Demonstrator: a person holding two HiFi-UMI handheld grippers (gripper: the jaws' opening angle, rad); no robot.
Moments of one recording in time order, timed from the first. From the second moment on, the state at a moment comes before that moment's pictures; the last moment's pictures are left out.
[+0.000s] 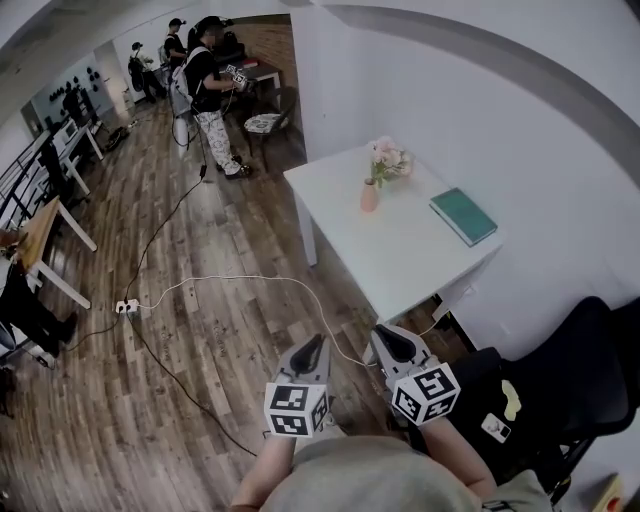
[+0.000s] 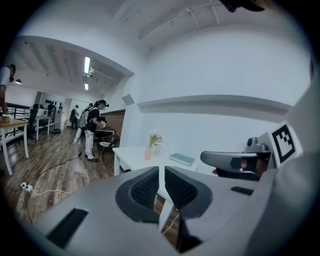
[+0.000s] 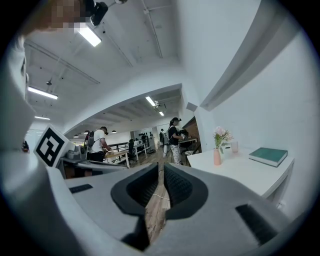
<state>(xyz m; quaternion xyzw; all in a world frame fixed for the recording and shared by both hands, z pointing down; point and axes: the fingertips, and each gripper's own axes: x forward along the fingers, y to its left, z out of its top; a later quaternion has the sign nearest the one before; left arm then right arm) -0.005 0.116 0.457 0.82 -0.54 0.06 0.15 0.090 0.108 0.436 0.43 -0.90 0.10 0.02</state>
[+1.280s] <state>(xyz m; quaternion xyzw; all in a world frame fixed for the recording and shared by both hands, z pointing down) -0.090 -0.034 0.472 0.84 -0.51 0.06 0.15 0.016 -0.055 0.451 0.47 -0.88 0.11 0.02</state>
